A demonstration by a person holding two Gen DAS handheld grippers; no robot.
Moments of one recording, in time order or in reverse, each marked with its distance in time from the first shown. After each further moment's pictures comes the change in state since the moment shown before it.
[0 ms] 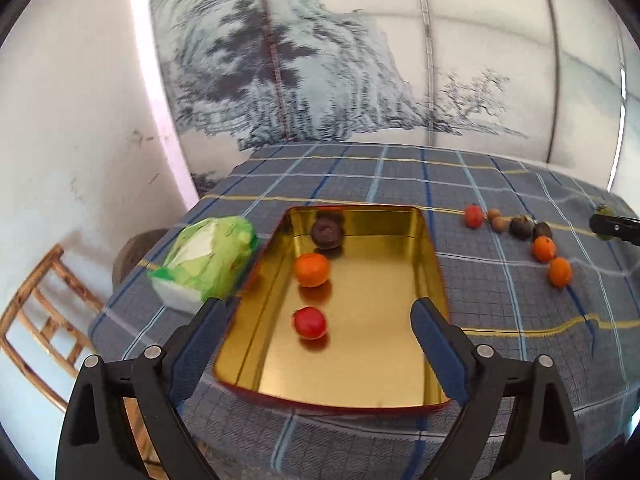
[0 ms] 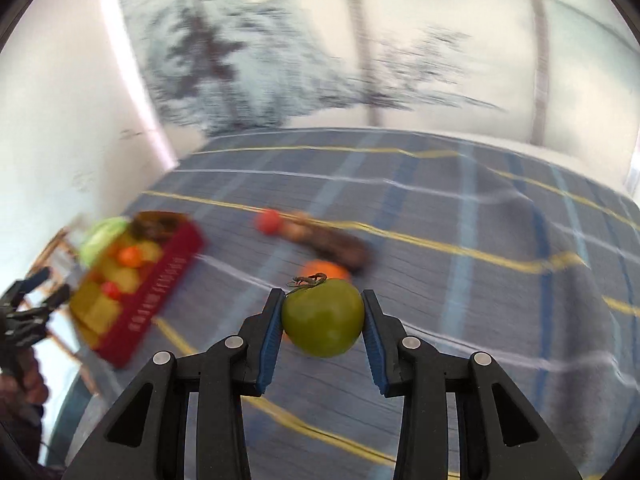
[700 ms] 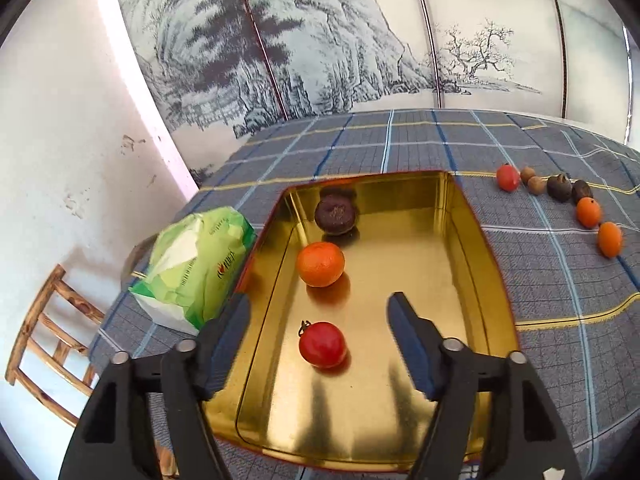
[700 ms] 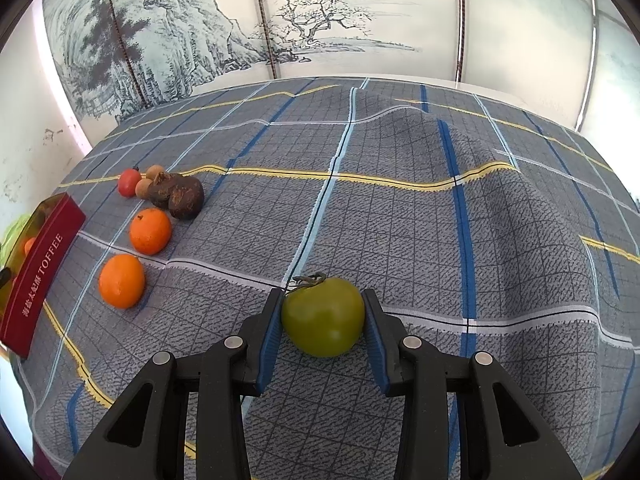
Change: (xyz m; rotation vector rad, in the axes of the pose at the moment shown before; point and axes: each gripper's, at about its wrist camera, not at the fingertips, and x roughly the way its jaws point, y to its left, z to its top) left arm 0.060 -0.017 0.000 0.130 0.063 0.067; right arm 0.036 -0.124 -0.060 0.175 0.095 -0.287
